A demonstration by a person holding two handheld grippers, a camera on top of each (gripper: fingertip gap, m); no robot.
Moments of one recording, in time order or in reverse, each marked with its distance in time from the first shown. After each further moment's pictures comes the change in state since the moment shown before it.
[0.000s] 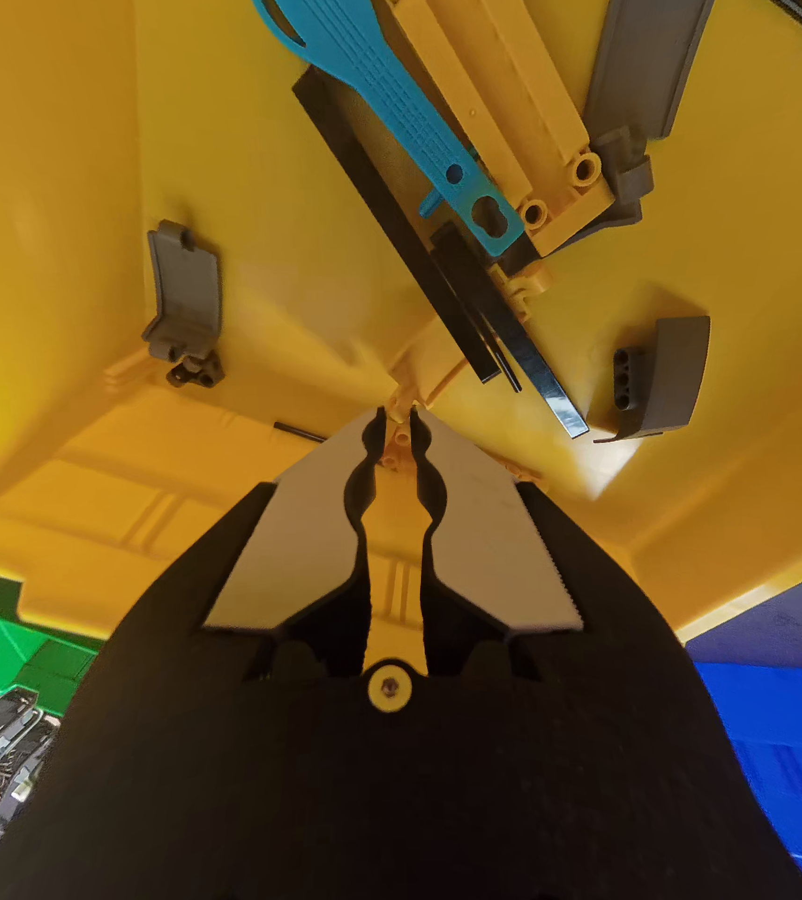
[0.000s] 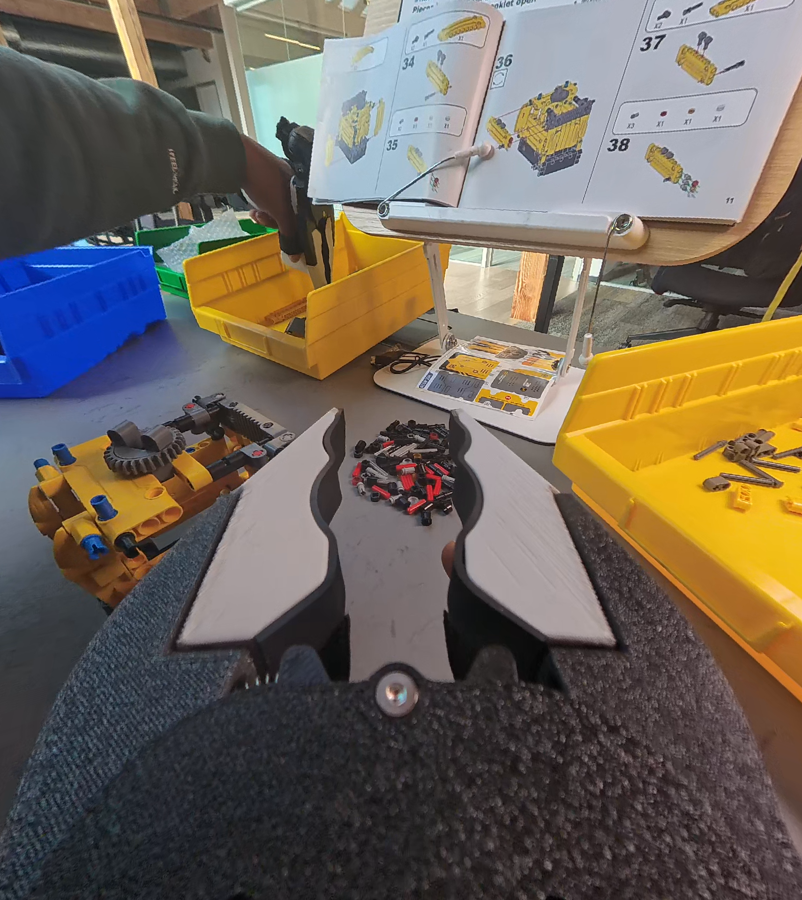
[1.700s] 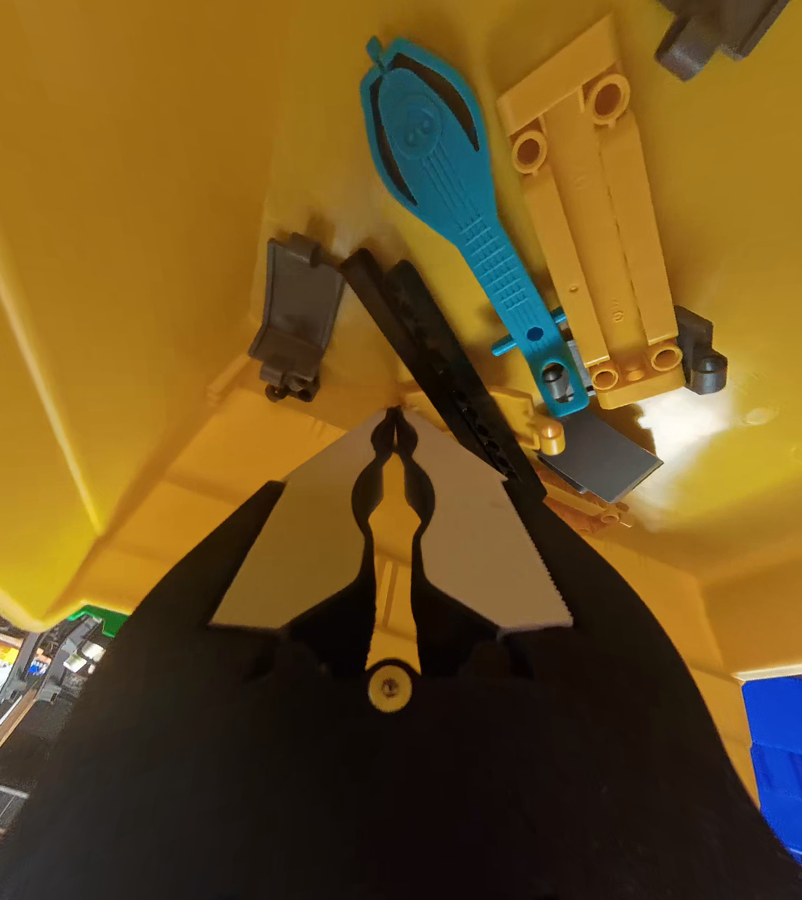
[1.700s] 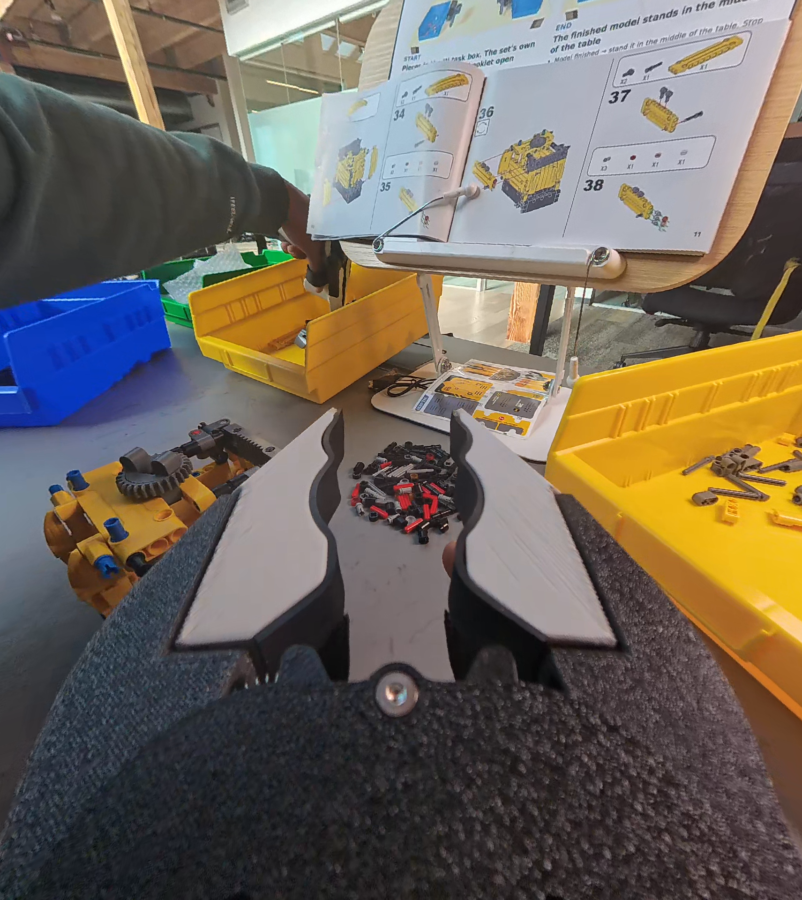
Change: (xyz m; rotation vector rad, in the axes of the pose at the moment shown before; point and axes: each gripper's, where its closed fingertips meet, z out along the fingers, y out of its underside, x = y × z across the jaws) left arm -0.049 -0.003 0.014 -0.180 -0.083 -0.062; right arm 0.003 -0.013 -0.005 0.055 0.009 0.015
